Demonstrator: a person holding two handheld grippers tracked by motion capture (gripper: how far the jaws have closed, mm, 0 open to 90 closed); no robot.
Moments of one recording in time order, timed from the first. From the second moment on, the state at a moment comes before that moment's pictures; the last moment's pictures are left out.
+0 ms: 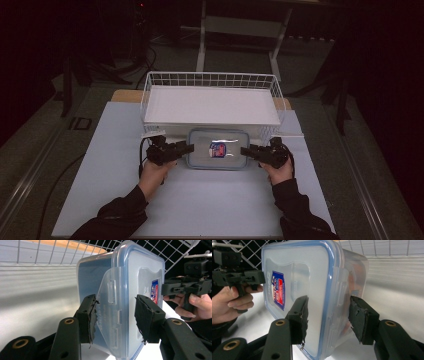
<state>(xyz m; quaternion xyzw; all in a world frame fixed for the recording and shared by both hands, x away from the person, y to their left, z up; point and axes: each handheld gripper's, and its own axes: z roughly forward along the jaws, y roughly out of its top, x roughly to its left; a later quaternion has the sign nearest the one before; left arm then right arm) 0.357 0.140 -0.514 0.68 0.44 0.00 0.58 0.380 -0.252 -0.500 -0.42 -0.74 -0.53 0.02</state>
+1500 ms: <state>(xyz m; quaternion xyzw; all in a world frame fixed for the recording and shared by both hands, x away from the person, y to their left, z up) 0.351 0.130 -0.504 0.68 0.45 0.09 0.57 0.365 -0.226 -0.485 -0.45 -0.72 -0.52 -0.12</state>
